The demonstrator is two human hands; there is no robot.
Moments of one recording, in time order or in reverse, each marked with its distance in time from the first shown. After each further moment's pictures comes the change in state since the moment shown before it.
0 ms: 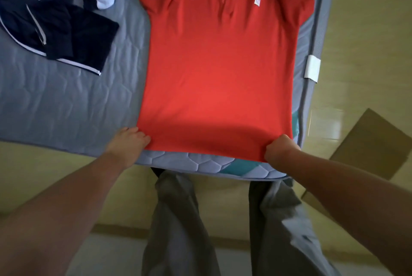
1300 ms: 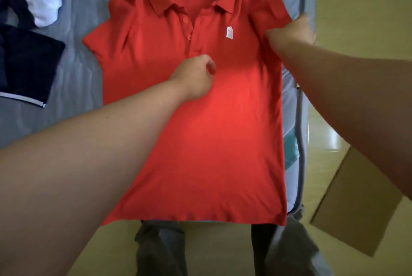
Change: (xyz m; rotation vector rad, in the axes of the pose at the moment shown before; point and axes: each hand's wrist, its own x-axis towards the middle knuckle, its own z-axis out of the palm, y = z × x) left_hand 0.226 0.070 -0.214 -1.025 0.402 -0.005; right_hand 0.092 0.245 -0.085 1.654 0.935 1.074
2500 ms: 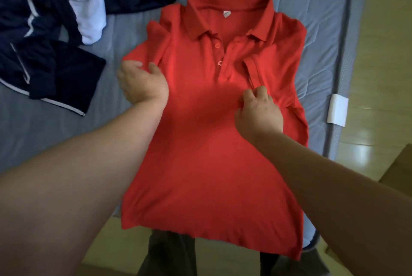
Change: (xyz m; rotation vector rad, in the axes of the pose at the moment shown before) left_hand 0.002 -0.090 -0.078 -0.142 1.022 -0.669; right_hand -0.128 -0.004 0.054 -0.373 -0.300 -0.678
